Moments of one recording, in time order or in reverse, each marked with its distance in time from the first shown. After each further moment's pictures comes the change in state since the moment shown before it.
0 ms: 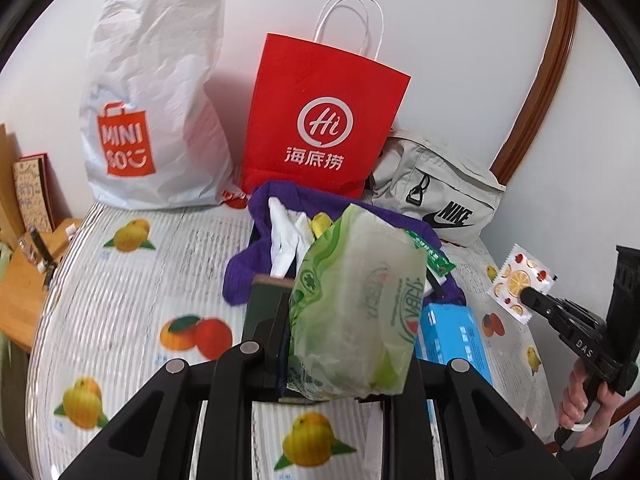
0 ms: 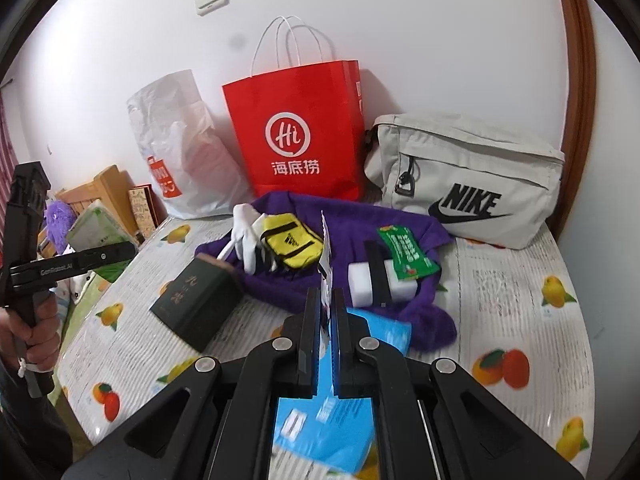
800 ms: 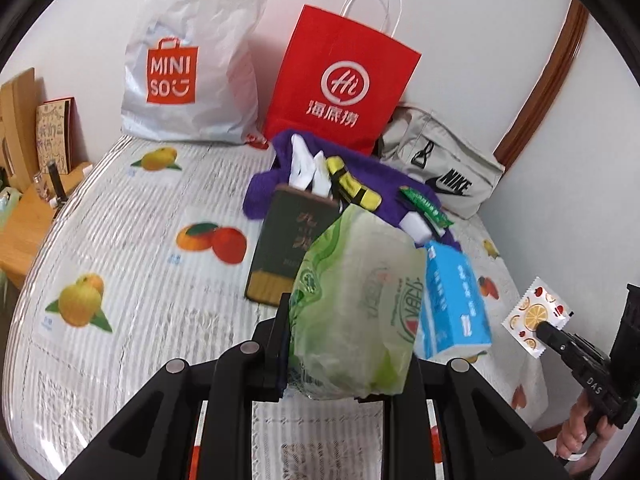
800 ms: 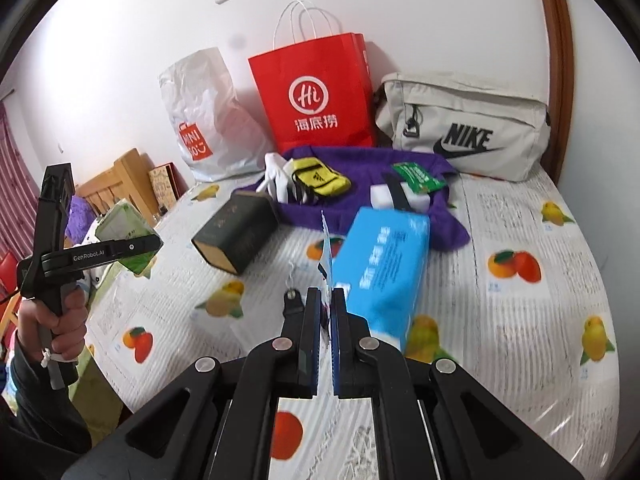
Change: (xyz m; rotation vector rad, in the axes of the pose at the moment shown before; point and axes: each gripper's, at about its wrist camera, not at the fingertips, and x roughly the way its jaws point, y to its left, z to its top) left arm -0.036 0.017 -0.080 -0.094 0.043 -0.004; right arm -0.063 0.023 -0.086 0.024 0.045 0.028
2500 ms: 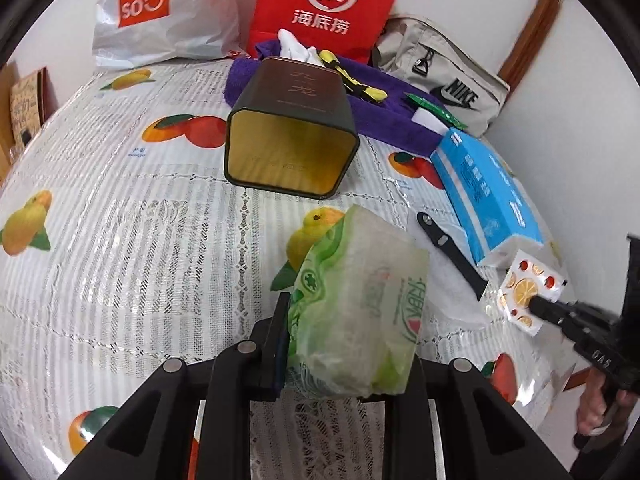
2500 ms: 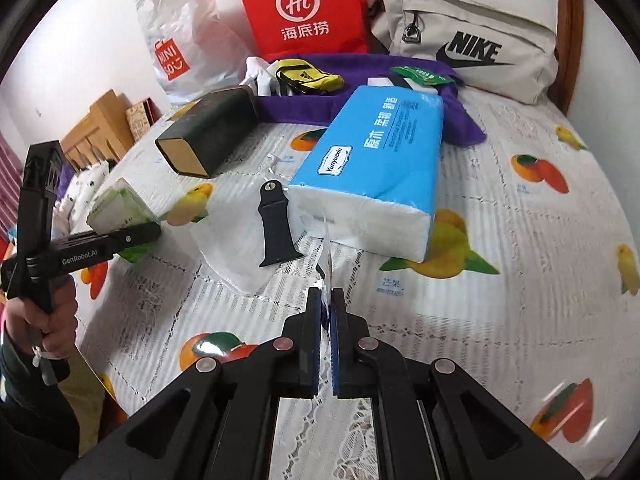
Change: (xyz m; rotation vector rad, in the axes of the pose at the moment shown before) left arm 0.066 0.012 -0.083 0.082 0.160 -0.010; right arm 0.063 0.001 -0.083 0.035 0.207 -0.036
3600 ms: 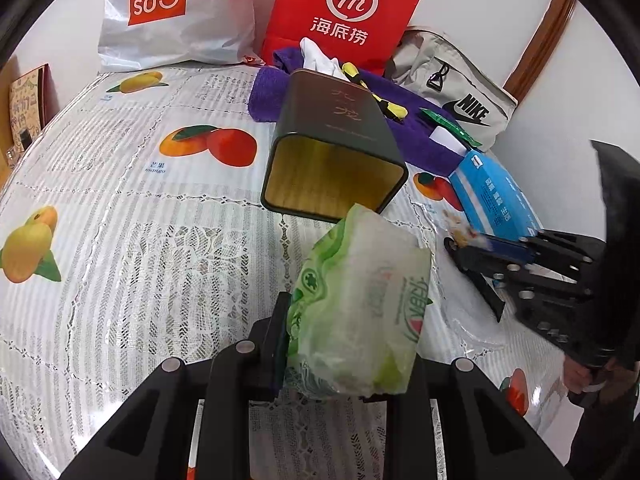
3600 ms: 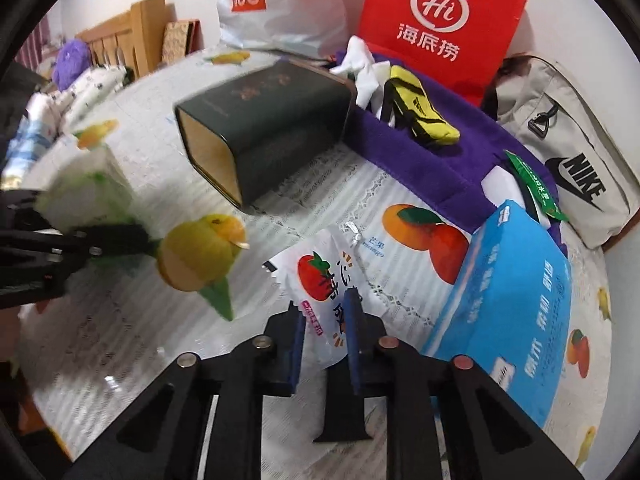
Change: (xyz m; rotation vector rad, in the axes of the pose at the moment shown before) left arm 0.005 0.031 0.018 0.005 -0.016 -0.011; right arm 0.071 0.097 0.079 -0.392 0.057 -0.081
